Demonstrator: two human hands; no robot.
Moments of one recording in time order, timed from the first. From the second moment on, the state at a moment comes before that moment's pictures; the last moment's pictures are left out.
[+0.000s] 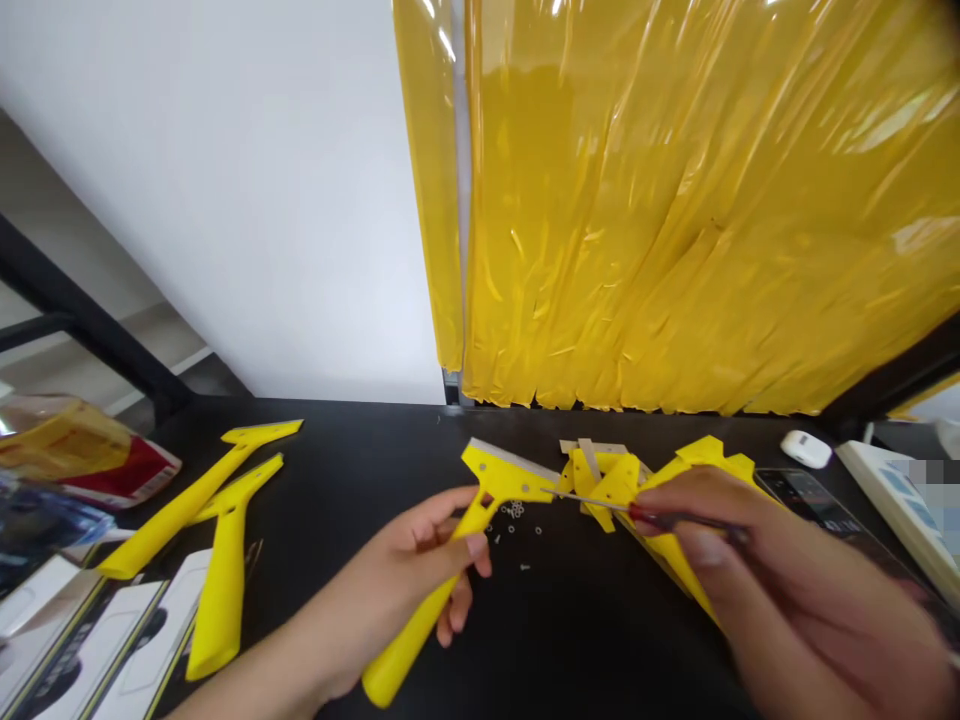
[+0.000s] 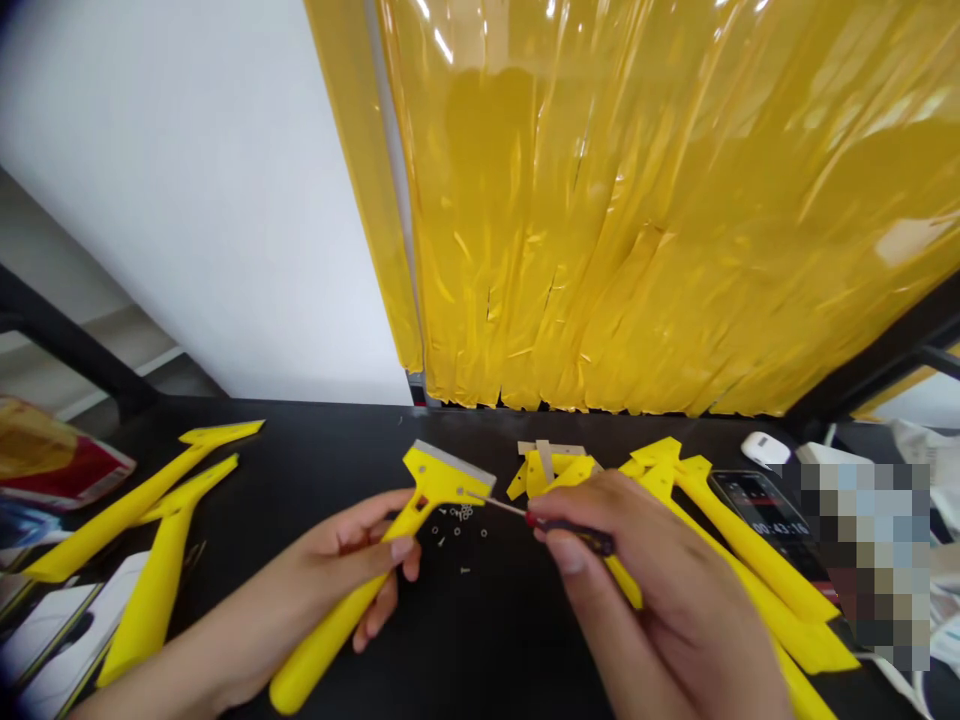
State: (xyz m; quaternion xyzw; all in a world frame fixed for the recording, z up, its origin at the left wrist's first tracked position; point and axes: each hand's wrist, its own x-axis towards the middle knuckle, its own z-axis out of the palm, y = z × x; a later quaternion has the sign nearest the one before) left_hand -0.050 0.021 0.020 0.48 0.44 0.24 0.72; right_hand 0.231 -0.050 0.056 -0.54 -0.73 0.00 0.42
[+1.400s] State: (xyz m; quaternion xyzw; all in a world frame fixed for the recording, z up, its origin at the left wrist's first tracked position) left_hand -0.046 0.026 0.004 0.41 0.44 0.21 0.77; right_hand 0.200 0.006 0.062 -0.48 -0.85 0.03 0.23
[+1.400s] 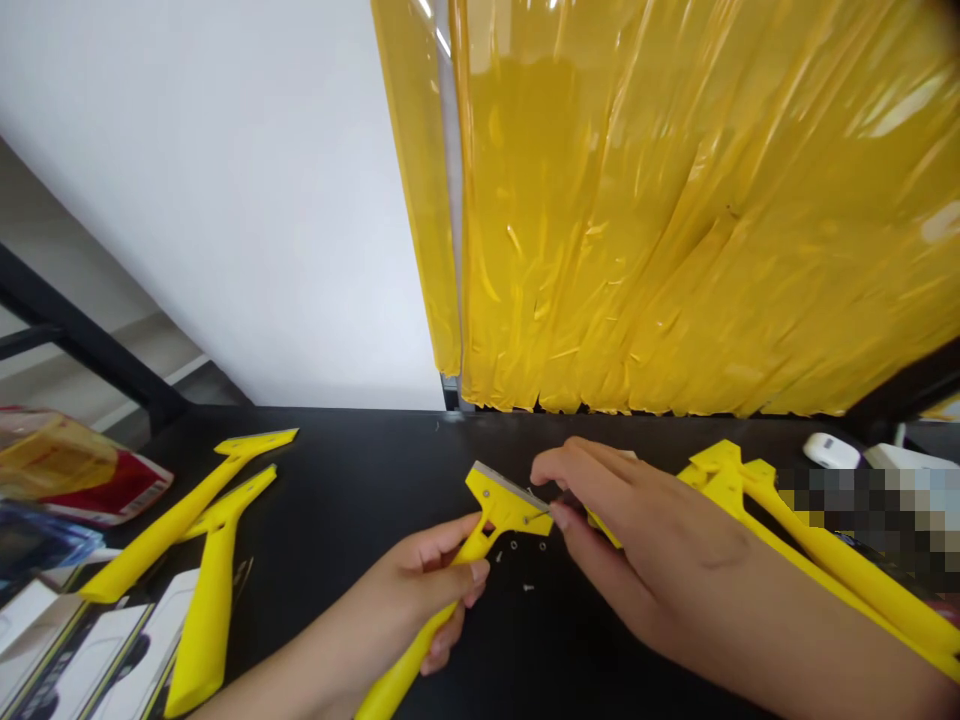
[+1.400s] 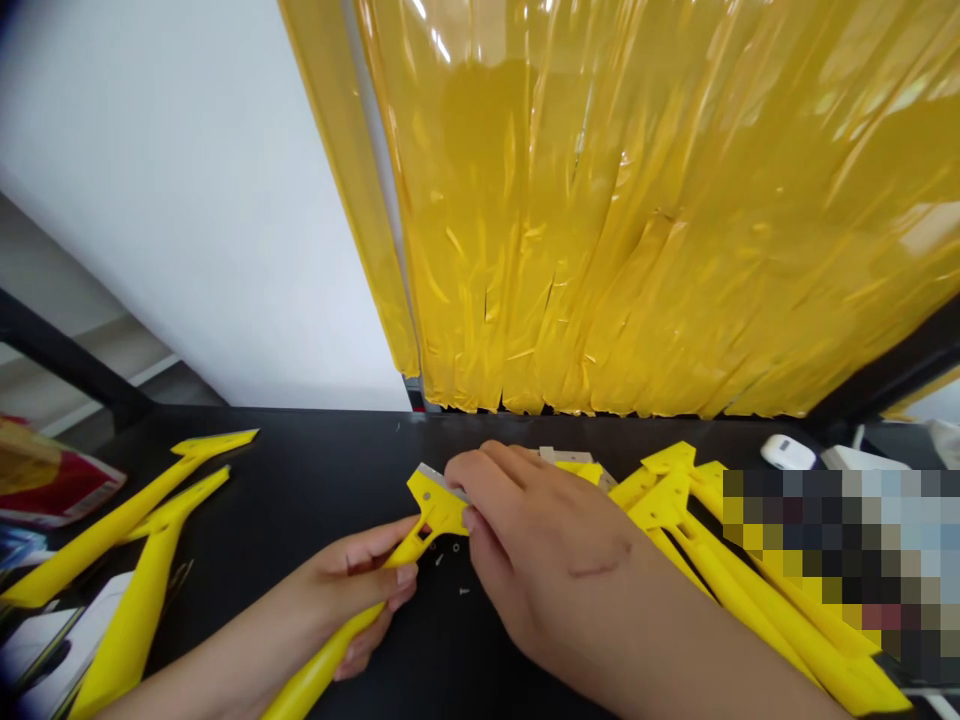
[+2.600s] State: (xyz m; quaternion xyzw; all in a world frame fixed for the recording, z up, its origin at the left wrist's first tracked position) left_hand -0.044 0.026 0.010 0.41 0.44 0.20 0.77; right_hand 0.193 0.004 0.061 -0.52 -0.82 0.03 0.25
